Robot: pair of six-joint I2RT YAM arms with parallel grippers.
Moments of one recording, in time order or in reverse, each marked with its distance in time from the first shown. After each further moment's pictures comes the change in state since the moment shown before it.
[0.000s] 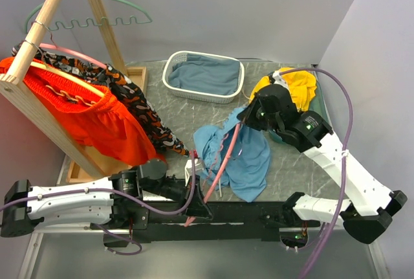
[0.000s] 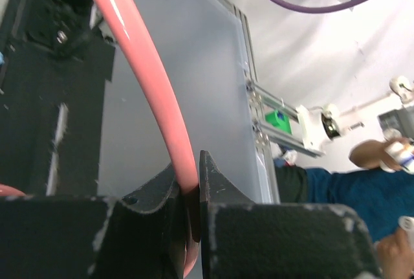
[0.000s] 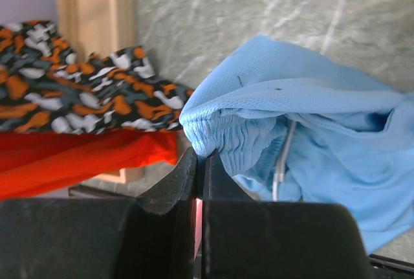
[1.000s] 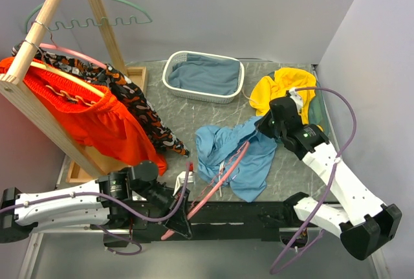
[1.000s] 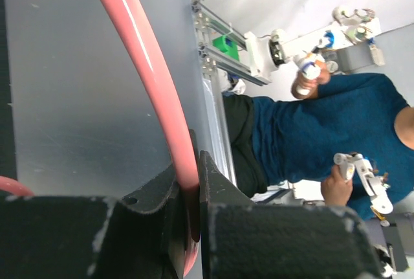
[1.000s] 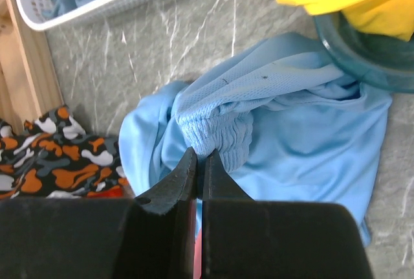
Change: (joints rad) left arm 0.005 -0.150 -0.008 -0.225 0.273 -0.061; right arm -0.238 -0.116 -0.361 0.192 0.005 -0.009
